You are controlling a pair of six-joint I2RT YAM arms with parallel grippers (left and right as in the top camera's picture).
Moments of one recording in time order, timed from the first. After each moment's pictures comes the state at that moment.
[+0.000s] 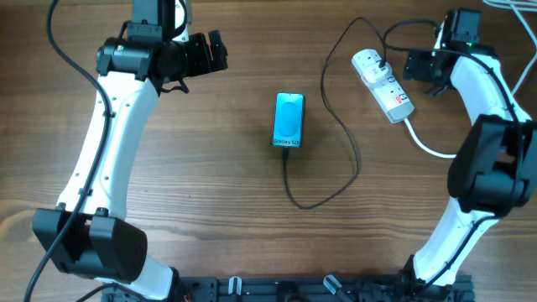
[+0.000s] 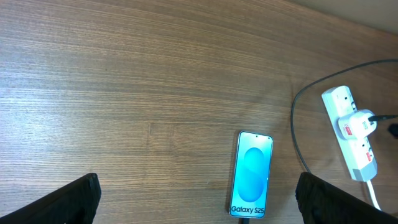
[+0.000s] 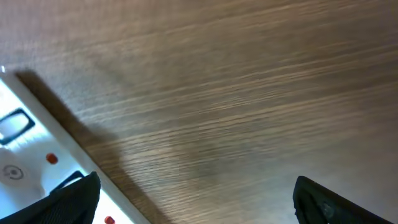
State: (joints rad) left arm -0.15 1.73 1.69 -0.91 0.15 -0.34; right arm -0.17 2.13 1.63 -0.63 0.09 0.05
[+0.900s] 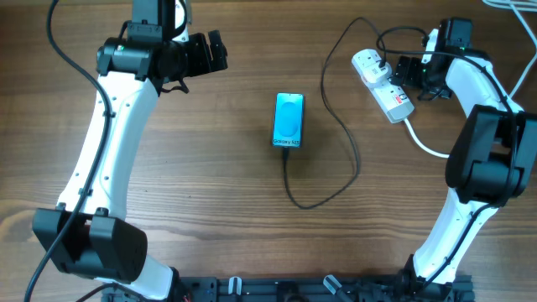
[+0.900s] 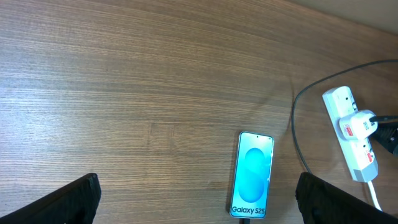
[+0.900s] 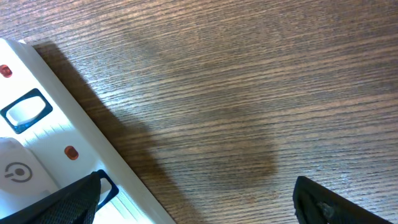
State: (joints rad) left arm -0.15 1.73 1.69 -0.91 0.15 -0.34; right arm -0.17 2.20 1.63 -0.62 -0.08 0.08
